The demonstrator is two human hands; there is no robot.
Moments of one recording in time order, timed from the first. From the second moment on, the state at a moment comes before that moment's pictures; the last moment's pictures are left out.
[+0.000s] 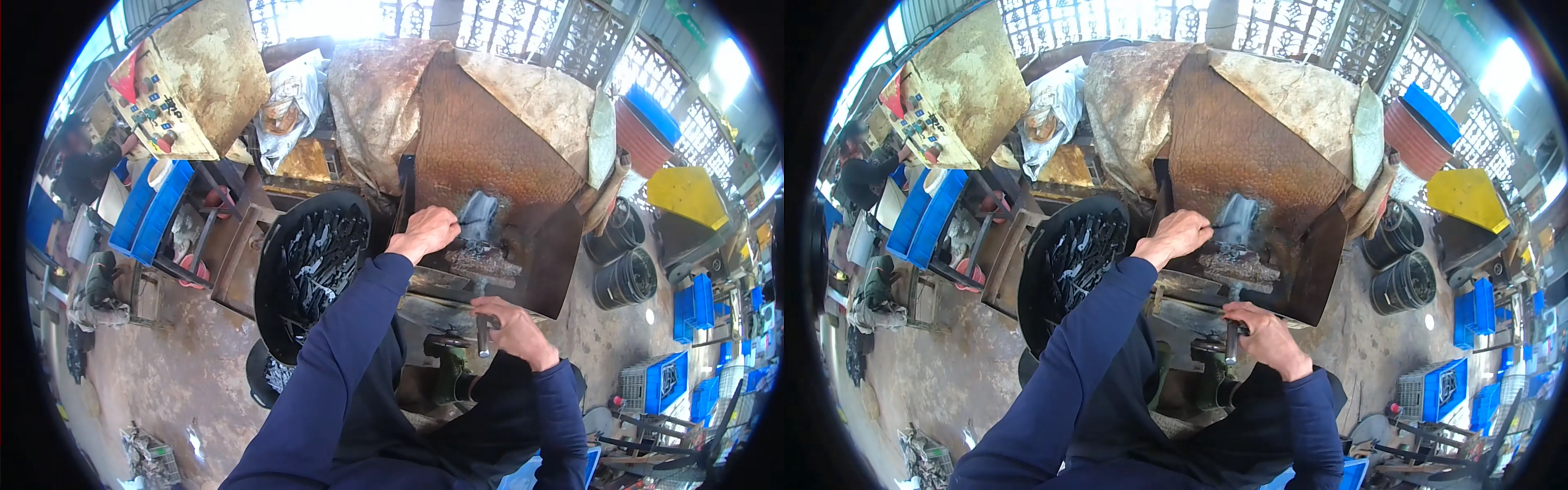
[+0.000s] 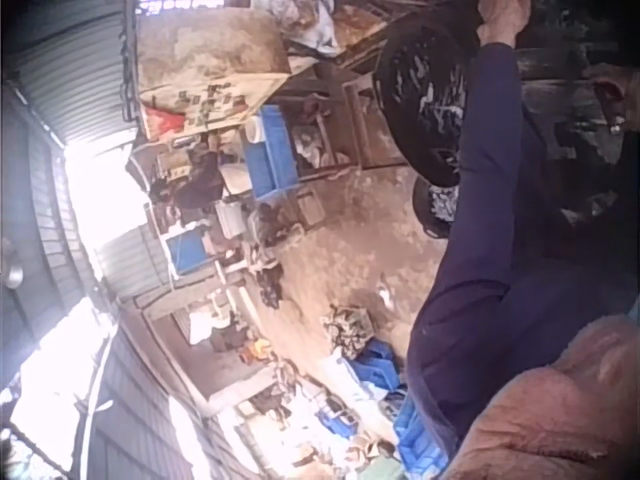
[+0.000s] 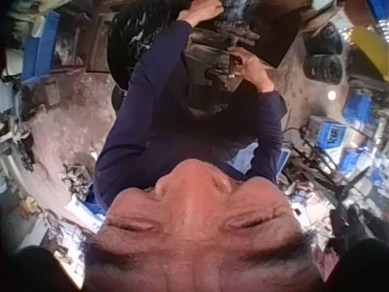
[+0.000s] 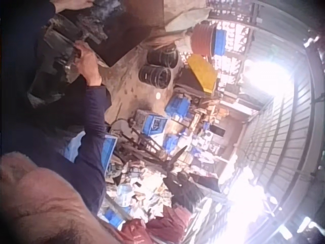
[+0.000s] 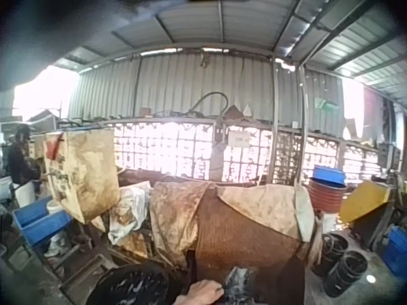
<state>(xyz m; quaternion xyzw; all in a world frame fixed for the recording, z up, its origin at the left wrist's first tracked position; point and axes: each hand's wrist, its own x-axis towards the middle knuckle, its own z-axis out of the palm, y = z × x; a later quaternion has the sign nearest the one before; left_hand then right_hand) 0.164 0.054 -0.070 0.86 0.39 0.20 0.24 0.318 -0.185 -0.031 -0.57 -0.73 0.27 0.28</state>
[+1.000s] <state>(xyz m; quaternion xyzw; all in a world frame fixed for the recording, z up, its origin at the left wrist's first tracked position) 0.188 -0.003 -0.009 0.70 0.22 0.21 0.65 0.320 -0.103 -0.015 -0.45 -0.23 0.39 0.77</state>
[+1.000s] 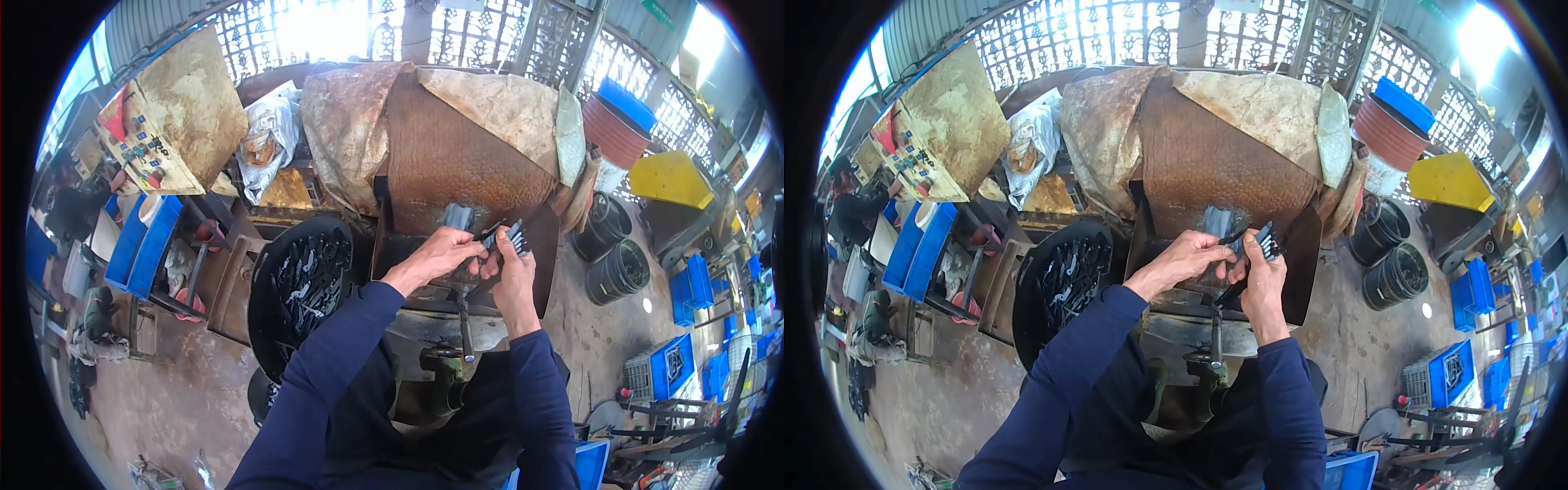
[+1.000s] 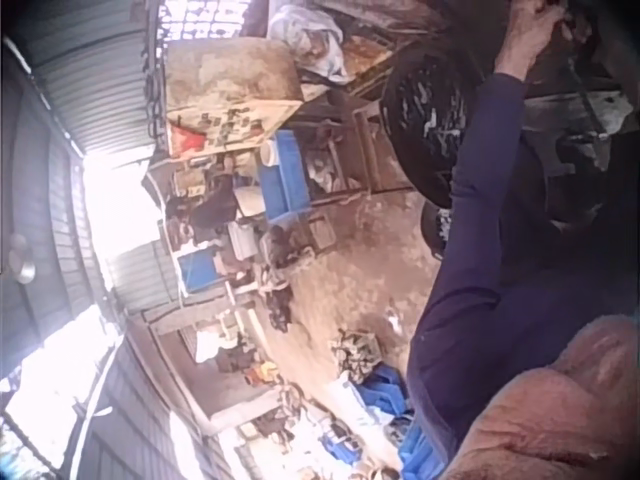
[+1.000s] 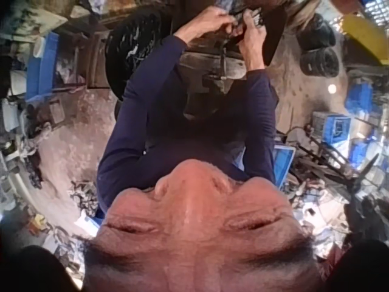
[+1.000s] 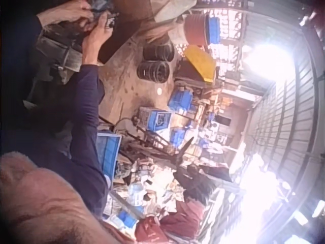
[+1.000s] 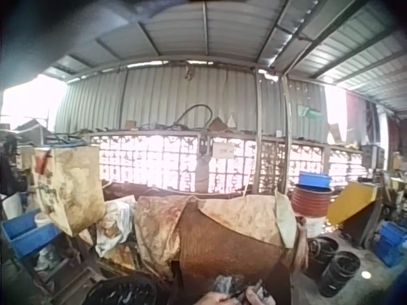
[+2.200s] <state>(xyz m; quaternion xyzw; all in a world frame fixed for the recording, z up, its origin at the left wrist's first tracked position) 0.181 0.048 -0.078 0.92 0.29 0.11 0.25 0.350 -0.167 -0.024 -0.49 -0.18 0.48 0.70</state>
